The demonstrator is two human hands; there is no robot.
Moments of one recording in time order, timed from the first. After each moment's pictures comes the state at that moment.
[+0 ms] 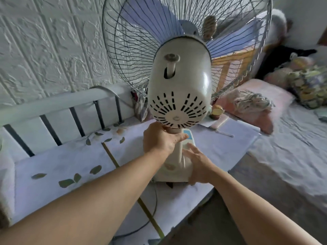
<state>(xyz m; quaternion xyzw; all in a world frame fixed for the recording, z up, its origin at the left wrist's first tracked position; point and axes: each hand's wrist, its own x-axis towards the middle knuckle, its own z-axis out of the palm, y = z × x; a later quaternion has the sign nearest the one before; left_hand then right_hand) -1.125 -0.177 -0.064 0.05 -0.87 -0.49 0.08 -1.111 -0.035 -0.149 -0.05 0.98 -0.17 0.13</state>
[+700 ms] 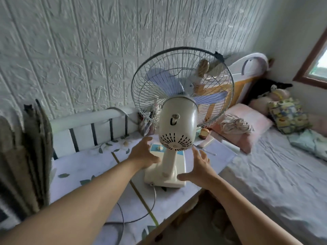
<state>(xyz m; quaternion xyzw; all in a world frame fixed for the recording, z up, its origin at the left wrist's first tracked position) -1.071 -0.256 0.015 -0.02 -0.88 -0.46 -0.13 -1.025 -0.071 -0.003 0.10 0.95 -0.28 0.07</state>
